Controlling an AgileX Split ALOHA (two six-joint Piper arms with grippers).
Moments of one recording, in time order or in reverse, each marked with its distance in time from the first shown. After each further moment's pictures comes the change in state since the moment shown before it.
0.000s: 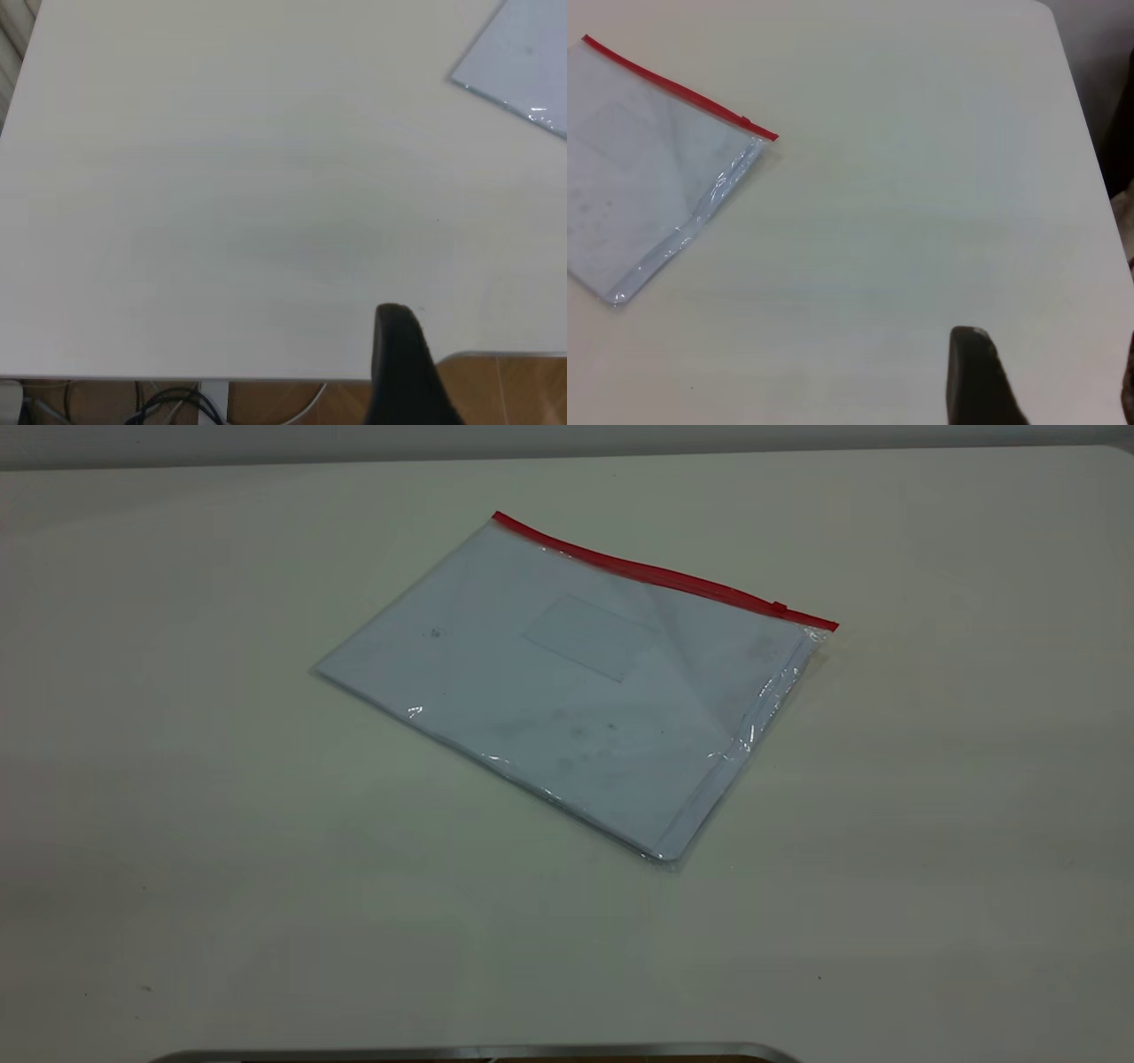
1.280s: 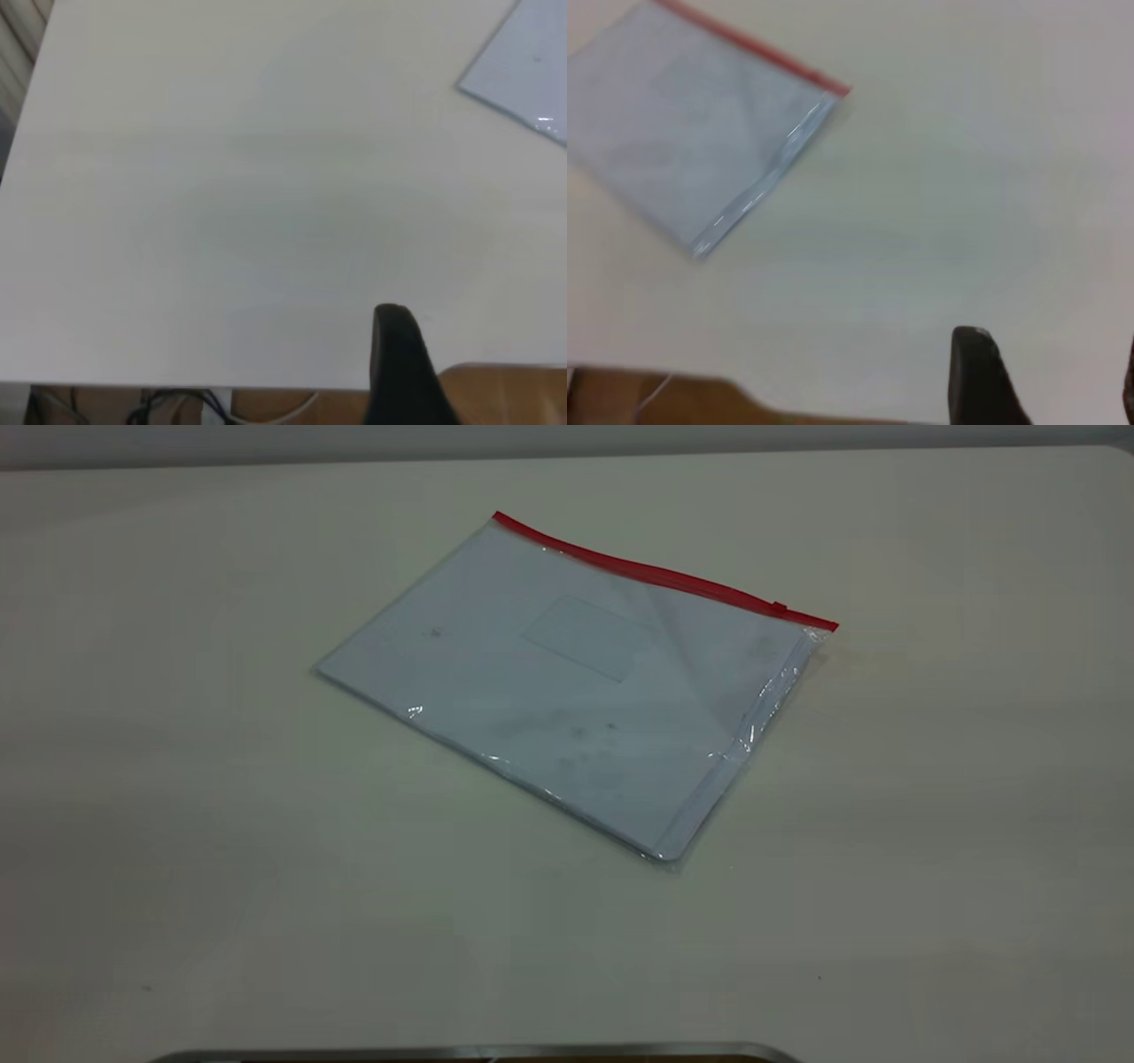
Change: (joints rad) left arm 0.000 0.177 -0.068 0.001 -0.064 -0.007; right arm 0.000 0.210 -0.003 0.162 -0.059 -0.070
